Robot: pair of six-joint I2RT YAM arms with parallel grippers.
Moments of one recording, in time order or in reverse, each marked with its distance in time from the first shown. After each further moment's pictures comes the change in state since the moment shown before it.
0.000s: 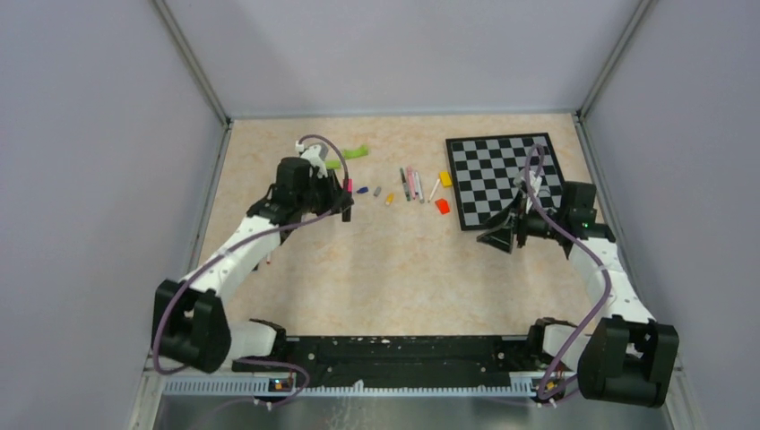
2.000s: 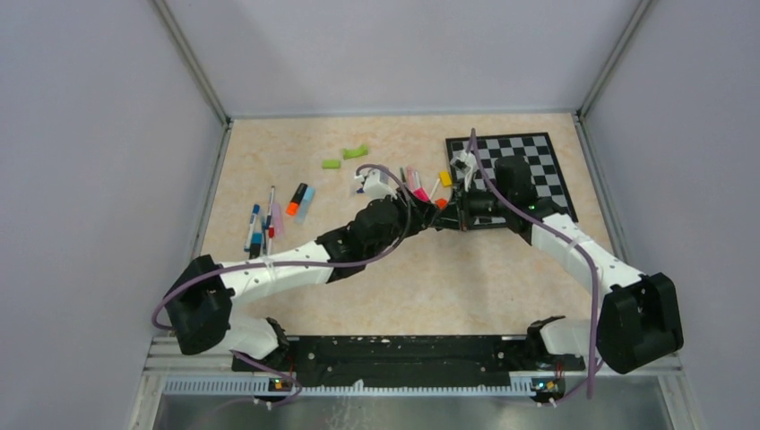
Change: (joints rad) left arm -0.678 0.035 -0.066 0.500 -0.519 -0.652; right arm 0.504 0.196 0.222 0.180 0.406 0.464
